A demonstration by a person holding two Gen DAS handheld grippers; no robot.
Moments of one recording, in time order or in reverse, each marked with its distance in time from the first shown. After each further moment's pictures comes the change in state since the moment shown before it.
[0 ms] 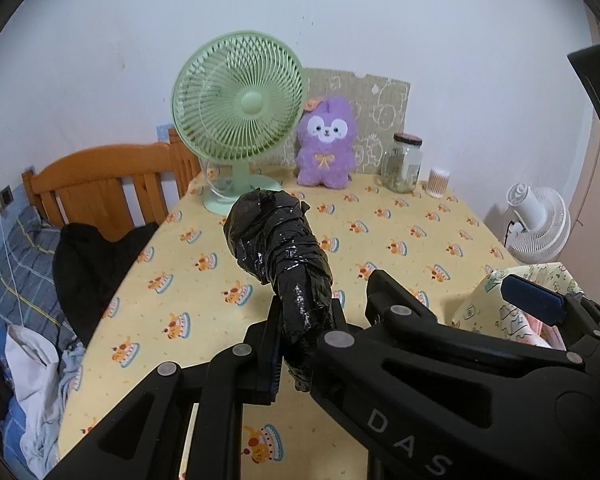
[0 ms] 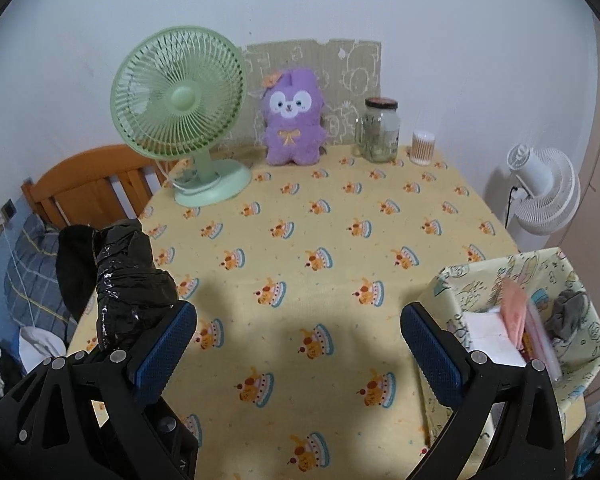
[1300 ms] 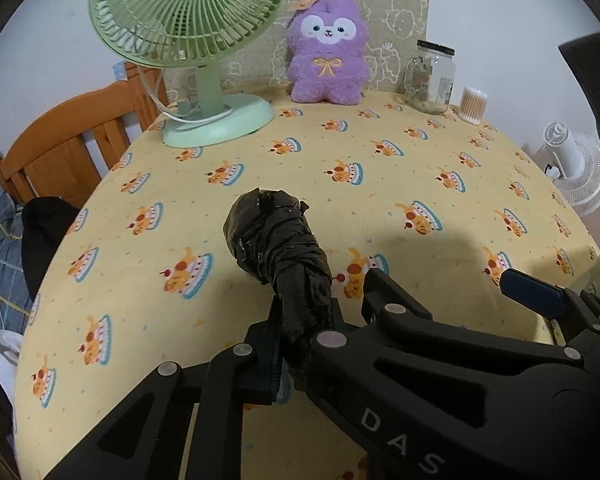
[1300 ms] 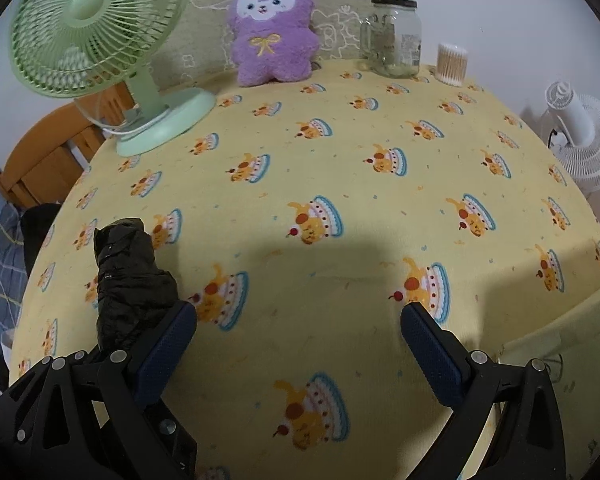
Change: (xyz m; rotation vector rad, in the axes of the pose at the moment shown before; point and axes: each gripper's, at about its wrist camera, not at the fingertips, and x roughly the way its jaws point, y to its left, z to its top) left arm 0.150 0.006 -0.012 0.052 0.232 0.014; right arm 0.166 -0.018 -0.010 0.051 0.215 0.003
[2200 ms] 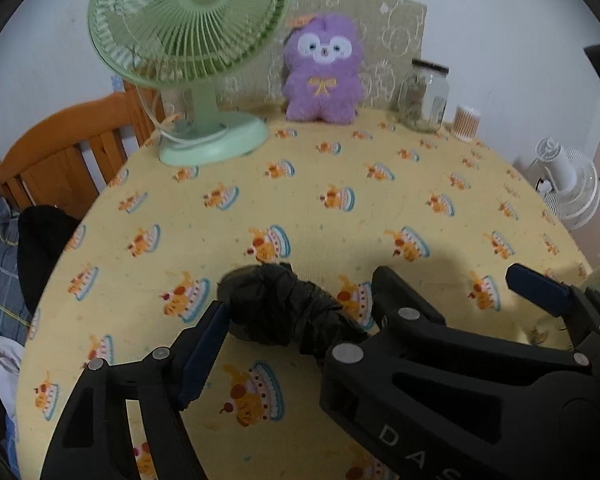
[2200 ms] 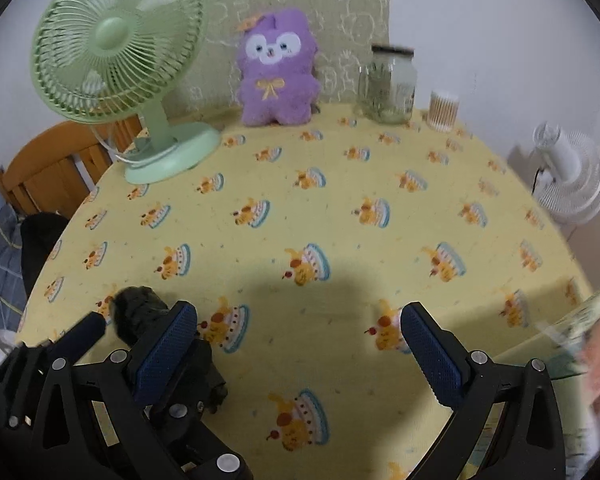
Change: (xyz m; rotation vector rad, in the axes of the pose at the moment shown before) left arm 0.003 -0.001 0.013 -0.005 -0.028 -0.021; right arm -0.023 0.000 0.009 -0.033 -0.098 -0.024
